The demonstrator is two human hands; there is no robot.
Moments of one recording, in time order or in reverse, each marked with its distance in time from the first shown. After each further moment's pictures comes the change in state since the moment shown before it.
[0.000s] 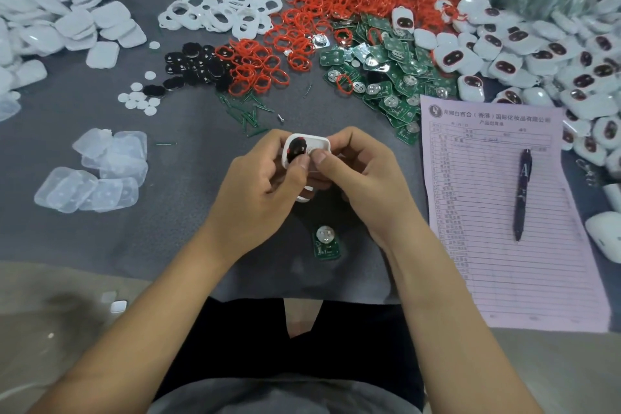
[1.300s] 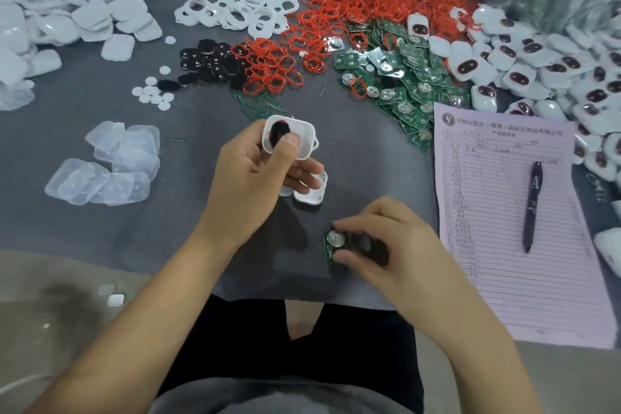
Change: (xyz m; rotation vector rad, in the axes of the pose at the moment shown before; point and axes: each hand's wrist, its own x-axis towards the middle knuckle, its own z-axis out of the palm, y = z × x) left_hand 0.008 -0.007 -0.006 -0.407 0.150 -0.254; right_hand -0.073 -0.011 -0.026 -0.849 -0.175 -0.110
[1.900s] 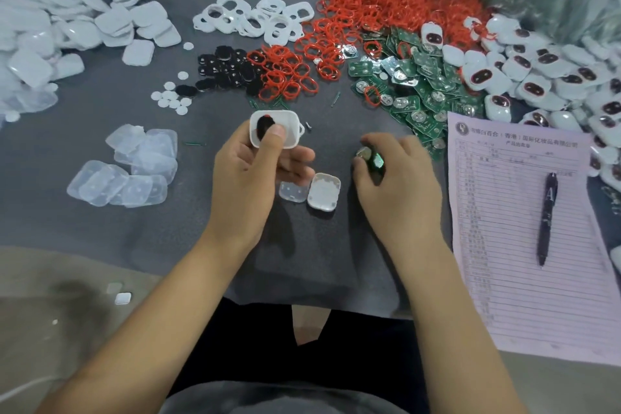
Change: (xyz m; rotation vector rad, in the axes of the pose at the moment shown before) left_hand 0.005 -0.001 -0.009 -0.160 0.180 0.007; right_hand 0.083 0.002 0.021 -0.241 0.427 0.204
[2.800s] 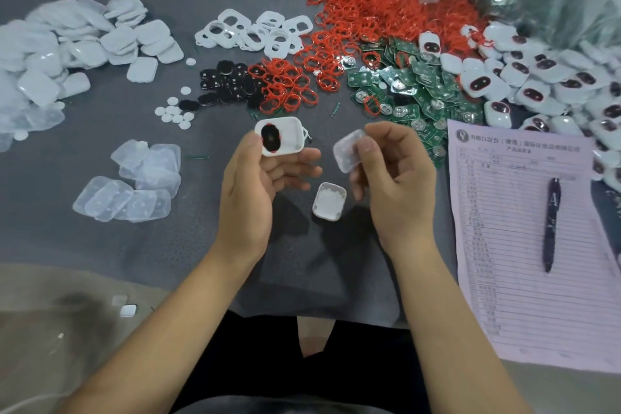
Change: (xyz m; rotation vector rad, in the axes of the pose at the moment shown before) left_hand 0.005 -0.004 0.002 -0.118 -0.049 -0.092; right_hand 0.007 -0.015 0.008 1.099 0.037 0.033
